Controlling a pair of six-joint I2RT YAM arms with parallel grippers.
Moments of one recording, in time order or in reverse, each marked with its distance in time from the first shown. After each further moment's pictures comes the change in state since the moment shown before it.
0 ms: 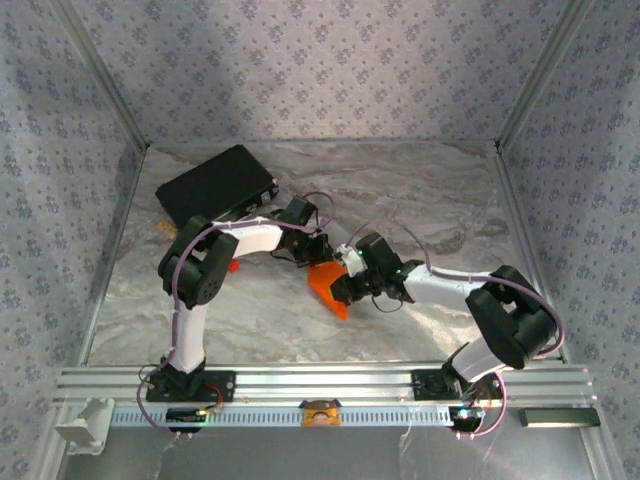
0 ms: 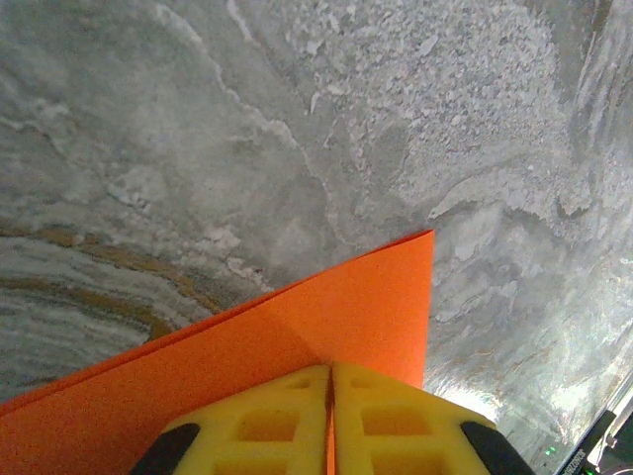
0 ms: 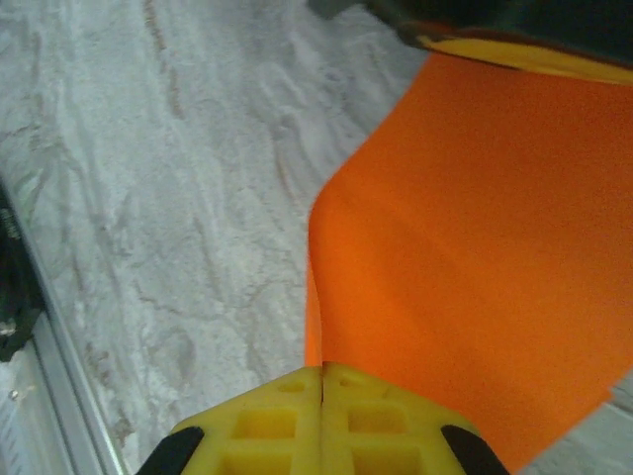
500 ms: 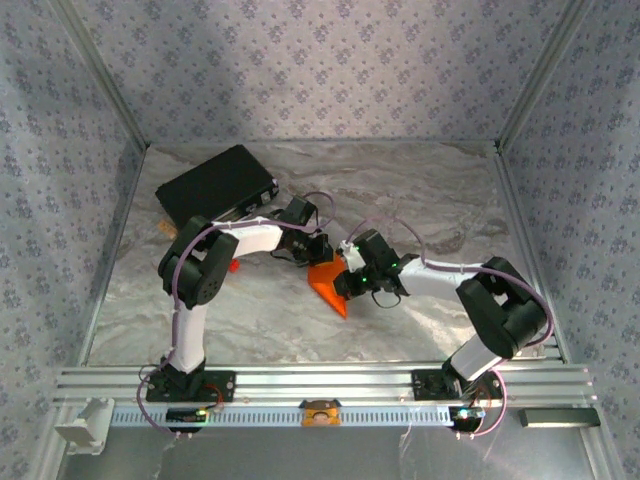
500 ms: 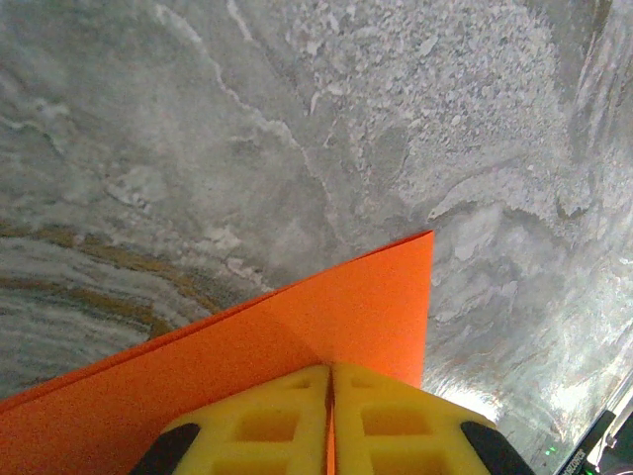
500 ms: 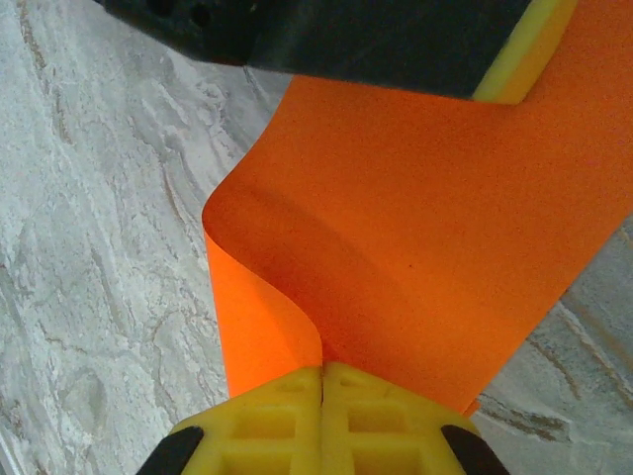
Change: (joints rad) left arm 0.000 0.000 0.000 0.001 0.000 -0.001; right arm -0.016 0.068 0.055 -0.054 0.095 -0.001
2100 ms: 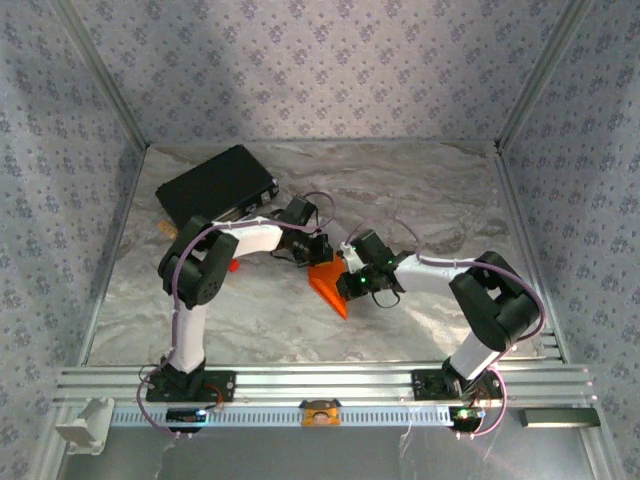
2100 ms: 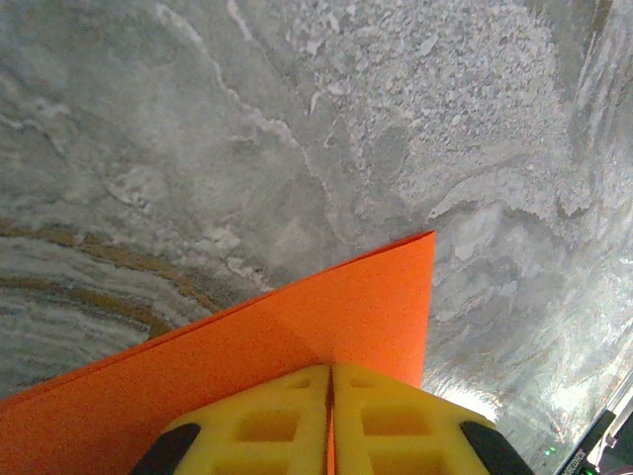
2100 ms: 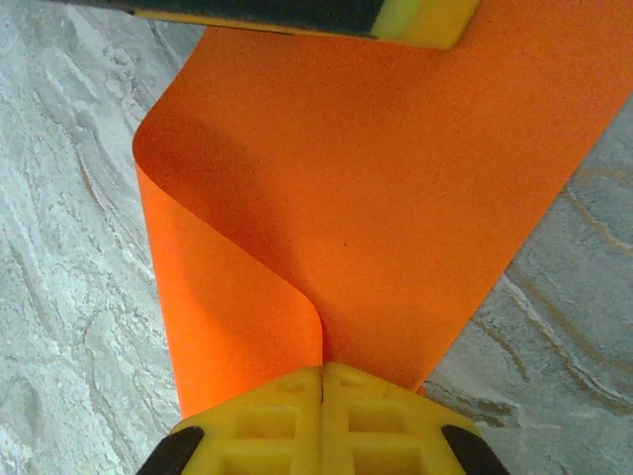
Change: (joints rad) left arm 0.000 0.000 0.000 -0.001 0.000 0.000; right arm 0.000 0.050 0.034 -0.074 0.054 0.000
